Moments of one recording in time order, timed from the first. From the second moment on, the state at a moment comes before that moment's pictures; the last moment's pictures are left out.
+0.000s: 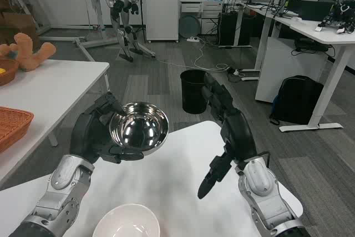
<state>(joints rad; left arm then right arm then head) -0.34 0.36 -0.06 0.30 -0.54 -0.49 -0.06 -0.57 -0.17 0.31 0.43 0.17 -0.58 -0.04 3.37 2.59</state>
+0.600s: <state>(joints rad) -0.41 0.29 -0.04 0.34 -0.49 -0.46 -0.06 -0.61 -0.21 0.31 0.48 0.22 -0.60 -0.05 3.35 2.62</state>
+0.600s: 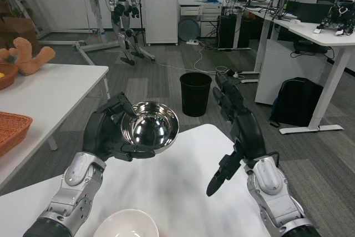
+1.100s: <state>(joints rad) -0.41 0.29 -0.02 0.44 -0.49 -0.46 -0.06 -0.61 -0.20 0.31 0.50 0.22 -0.60 -0.05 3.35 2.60</state>
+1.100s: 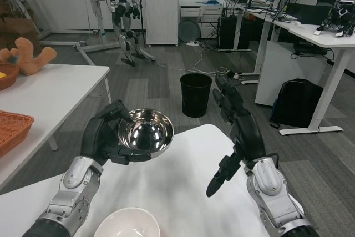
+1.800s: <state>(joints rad) -0.37 0.29 0.01 0.57 -0.49 -0.52 -0.07 -0.61 -0.20 0.31 0.50 0.22 -0.60 -0.05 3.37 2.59</state>
